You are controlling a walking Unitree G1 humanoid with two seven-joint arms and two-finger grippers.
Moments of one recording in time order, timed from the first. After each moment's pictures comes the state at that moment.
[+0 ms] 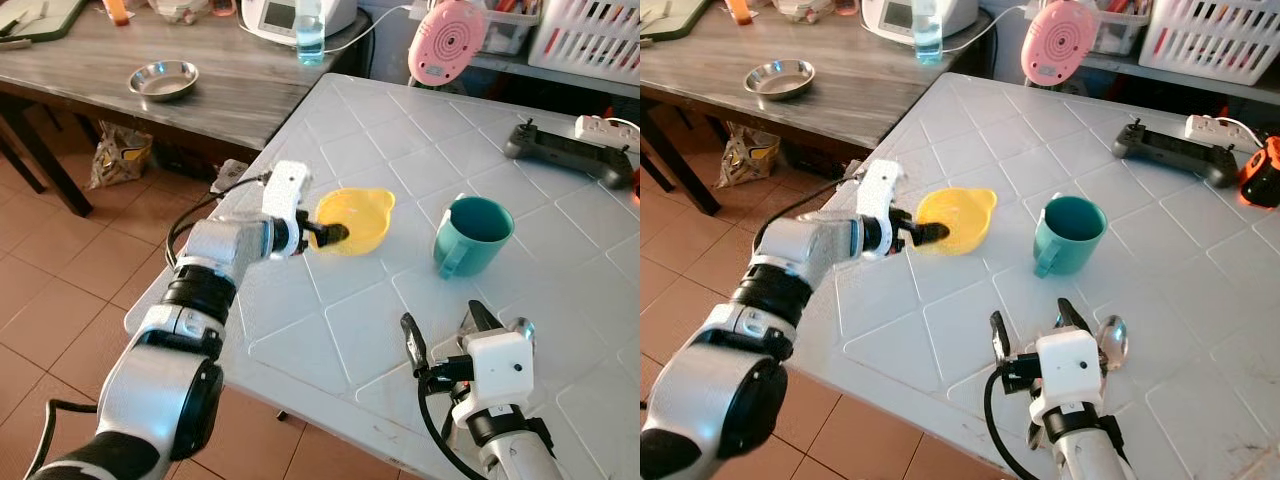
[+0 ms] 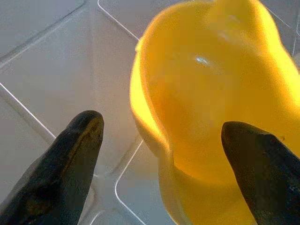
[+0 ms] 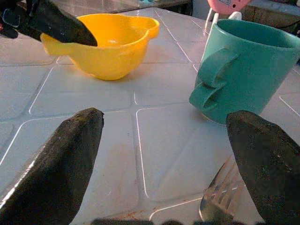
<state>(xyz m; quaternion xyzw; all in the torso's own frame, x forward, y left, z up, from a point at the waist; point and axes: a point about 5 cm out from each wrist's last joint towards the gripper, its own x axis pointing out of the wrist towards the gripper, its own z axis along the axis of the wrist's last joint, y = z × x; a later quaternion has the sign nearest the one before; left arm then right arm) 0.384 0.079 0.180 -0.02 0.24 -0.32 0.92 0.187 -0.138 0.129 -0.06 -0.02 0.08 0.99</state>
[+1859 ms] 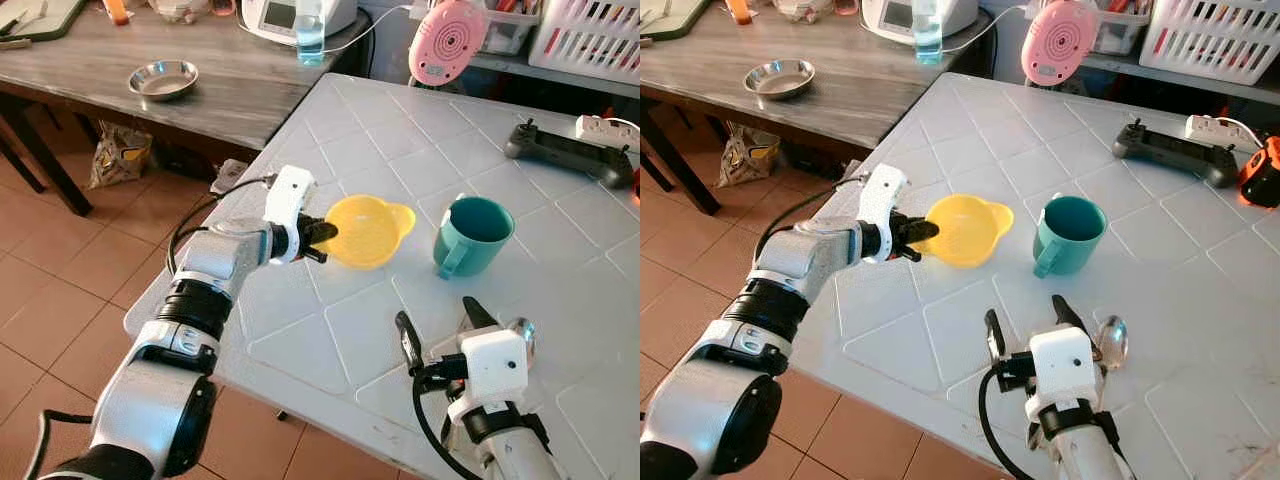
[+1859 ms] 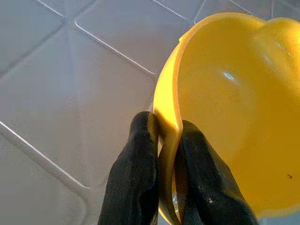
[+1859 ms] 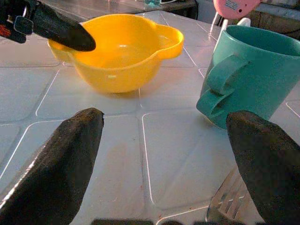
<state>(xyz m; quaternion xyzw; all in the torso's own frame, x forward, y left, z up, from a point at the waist) 0.381 0.079 0.179 0.02 0.19 -0.36 0.91 0.189 -0.135 0.130 -0.07 -0.02 0.09 0.99</state>
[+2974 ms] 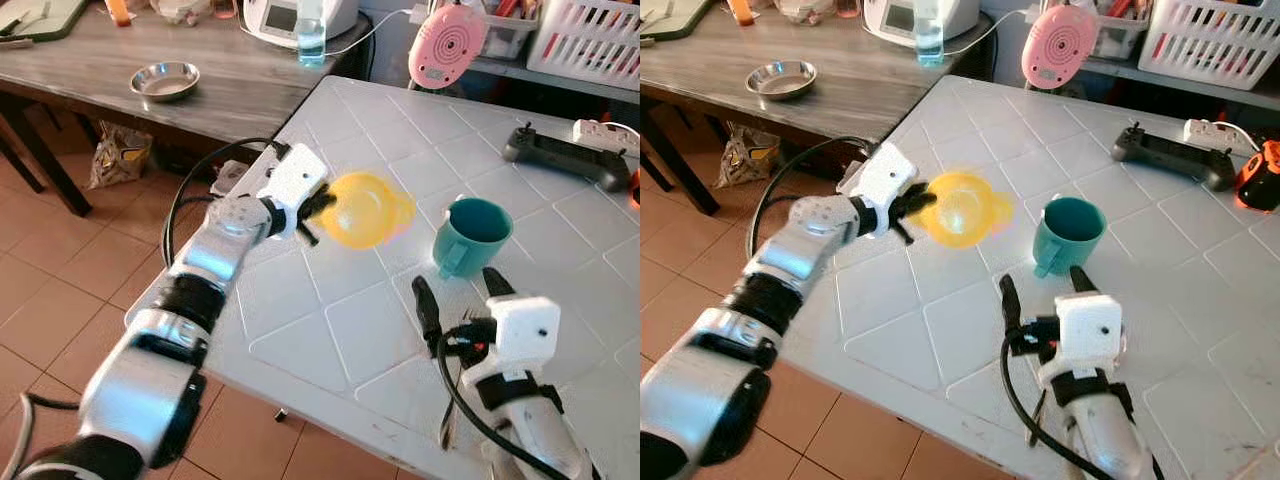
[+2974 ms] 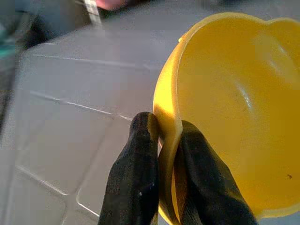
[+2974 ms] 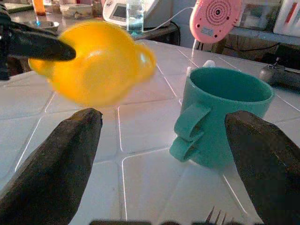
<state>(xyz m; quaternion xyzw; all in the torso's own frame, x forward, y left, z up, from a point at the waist) 0.392 0.082 0.202 0.16 0.01 -0.33 0.93 0.208 -0.145 0.157 -0.02 -0.06 0.06 1.00</state>
